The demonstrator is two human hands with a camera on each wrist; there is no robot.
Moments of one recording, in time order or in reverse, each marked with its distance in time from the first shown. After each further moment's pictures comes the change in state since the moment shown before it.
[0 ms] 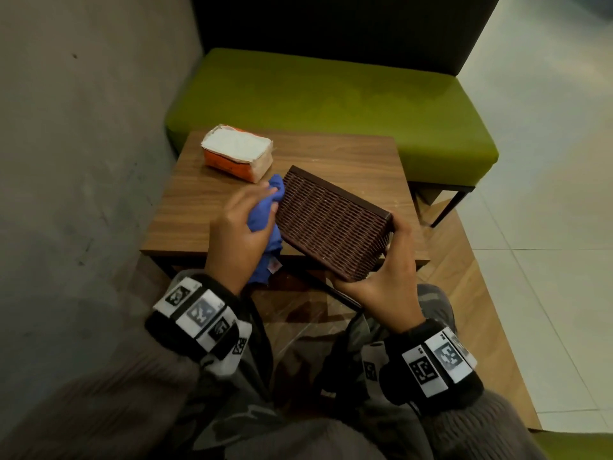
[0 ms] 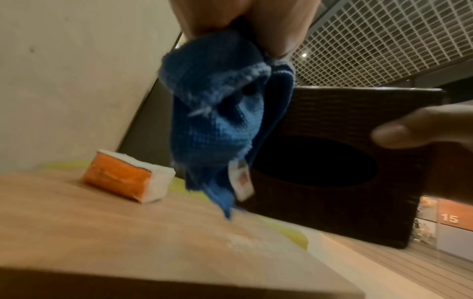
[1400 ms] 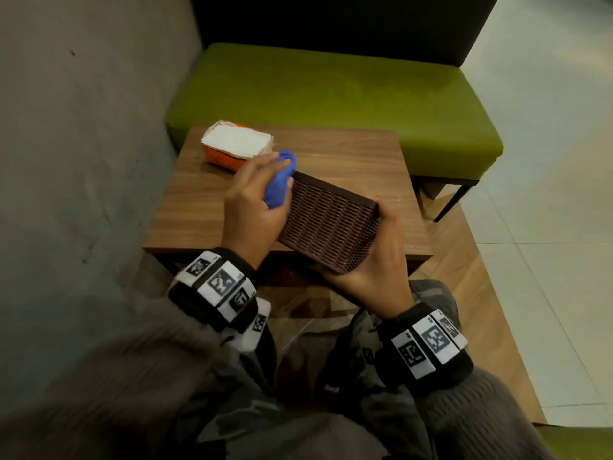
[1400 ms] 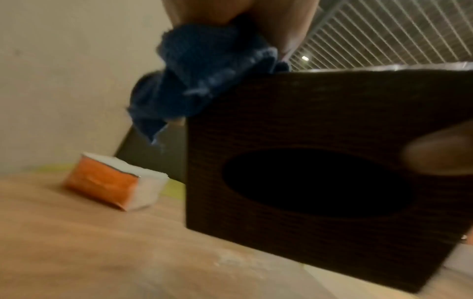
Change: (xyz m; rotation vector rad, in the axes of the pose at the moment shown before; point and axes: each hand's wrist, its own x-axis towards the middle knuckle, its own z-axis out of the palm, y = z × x) left_hand 0.022 0.015 0.013 0.113 0.028 0.078; right_hand 0.012 -0.003 0.007 -0.024 -0.028 -0.087
